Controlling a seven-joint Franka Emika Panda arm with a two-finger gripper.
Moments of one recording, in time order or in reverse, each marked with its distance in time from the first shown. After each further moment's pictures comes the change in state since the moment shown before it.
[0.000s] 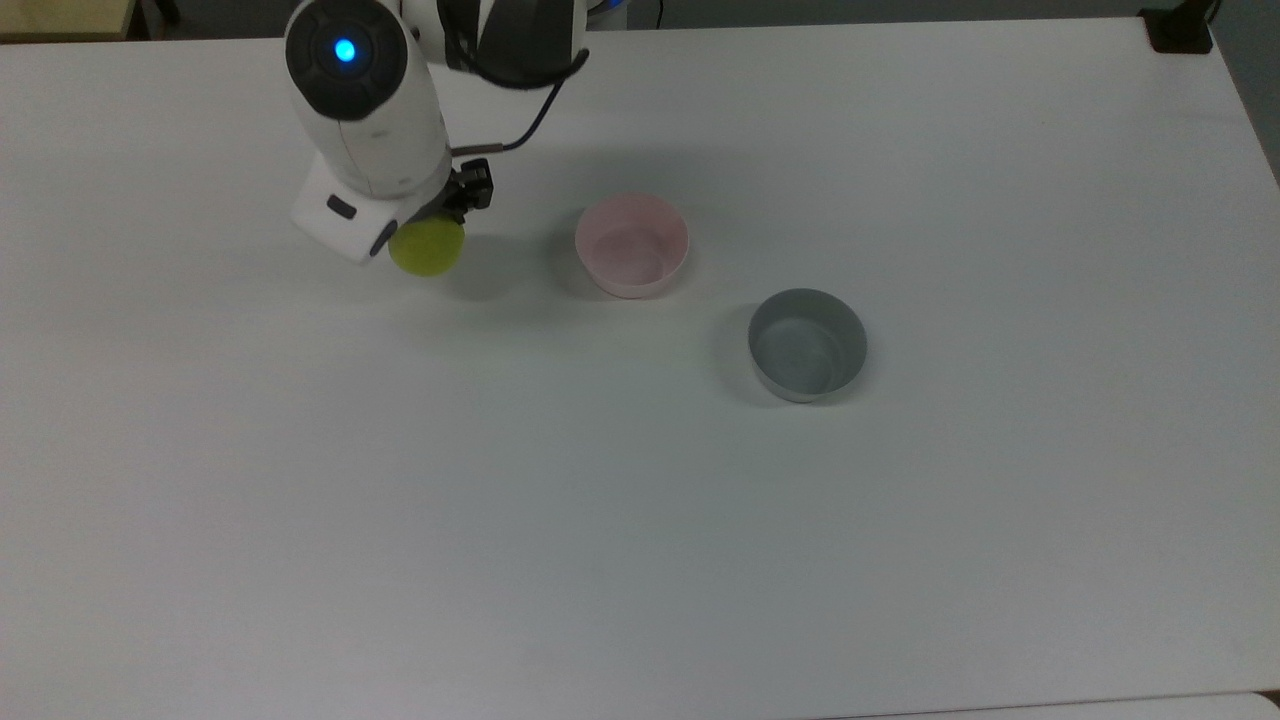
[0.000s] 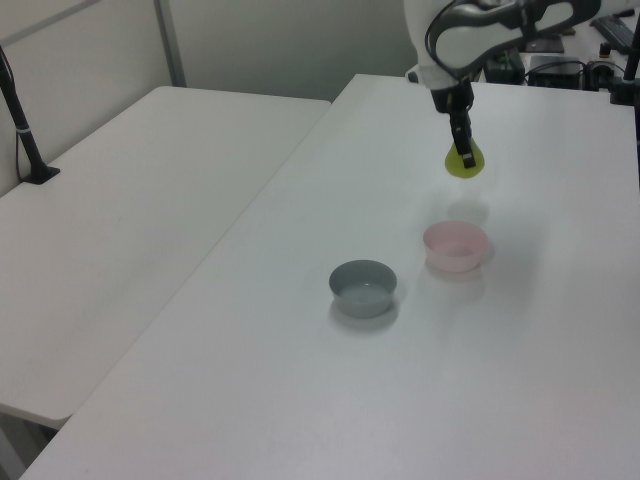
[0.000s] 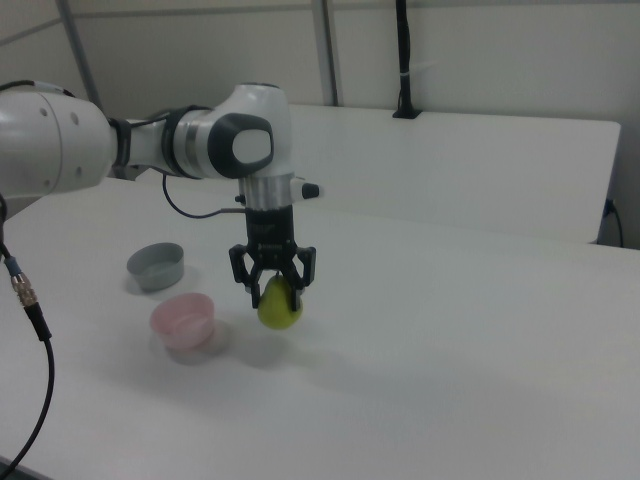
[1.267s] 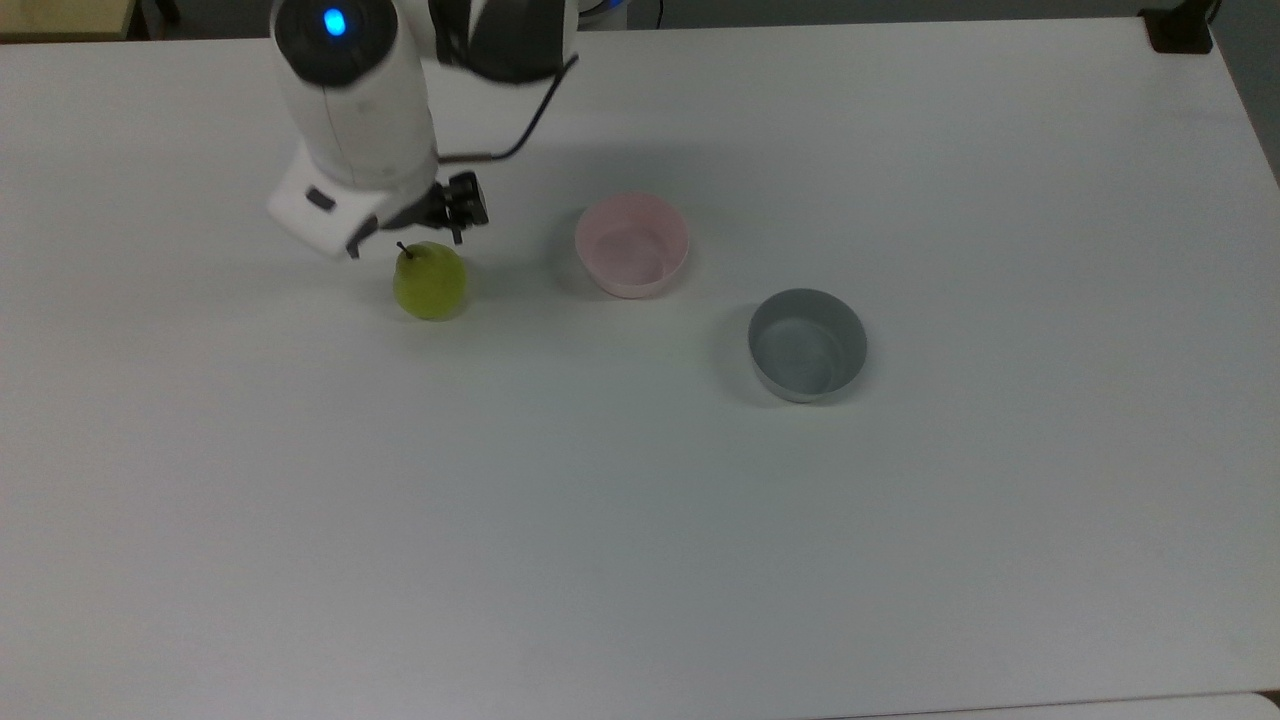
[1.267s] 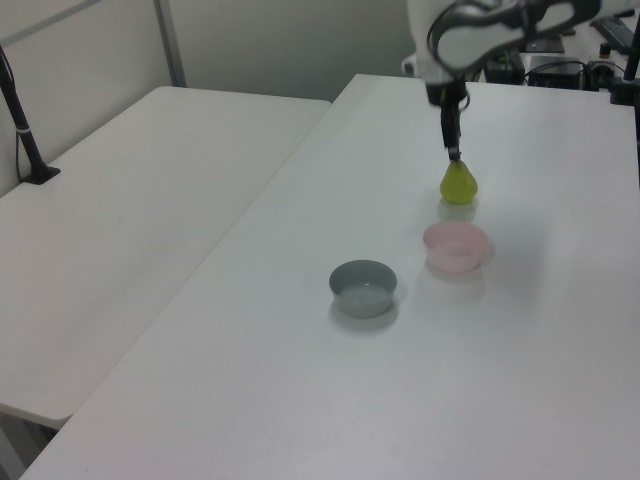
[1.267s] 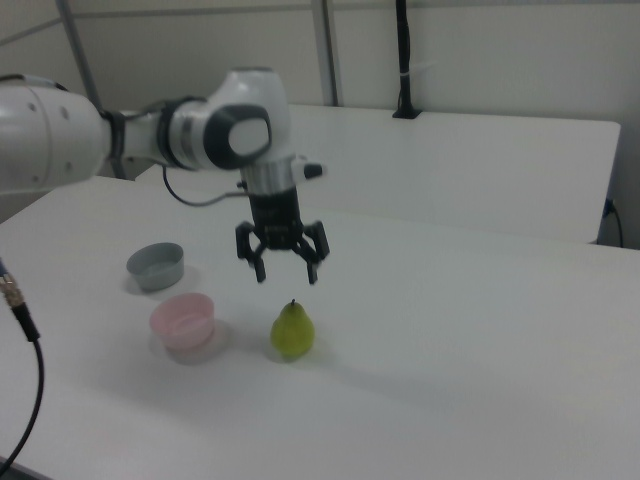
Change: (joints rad) arm -0.007 -0.054 -0.004 -0.011 -0.003 0.106 0.041
